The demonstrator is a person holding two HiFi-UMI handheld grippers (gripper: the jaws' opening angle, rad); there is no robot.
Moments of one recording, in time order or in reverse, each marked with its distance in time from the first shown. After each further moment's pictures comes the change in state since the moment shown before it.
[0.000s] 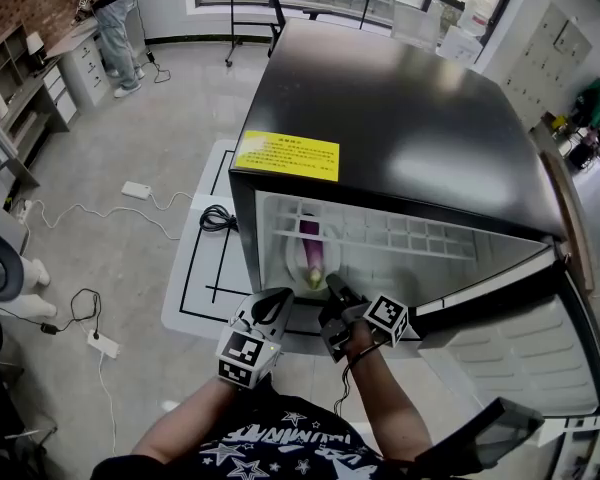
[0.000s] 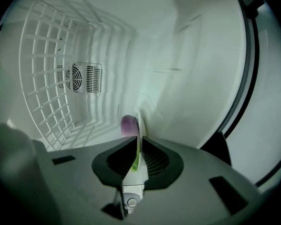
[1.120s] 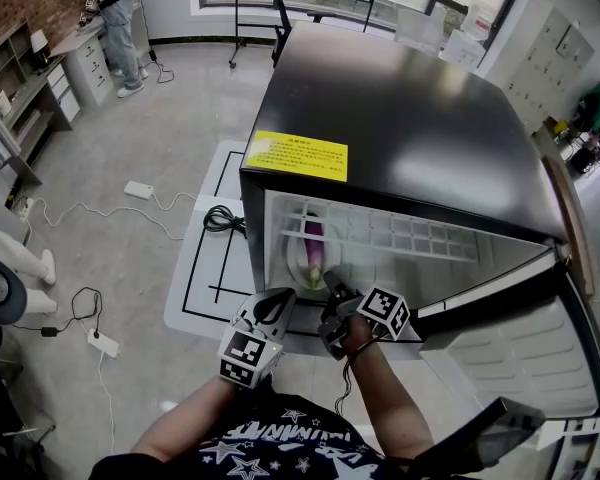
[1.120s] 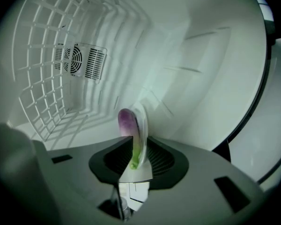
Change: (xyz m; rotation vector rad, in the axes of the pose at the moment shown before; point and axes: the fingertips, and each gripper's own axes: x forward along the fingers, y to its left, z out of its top) left arm -0.003 0.002 0.005 0.022 -0.002 -0.001; right arm 0.011 0.007 -0.006 -0.130 0.060 -0.124
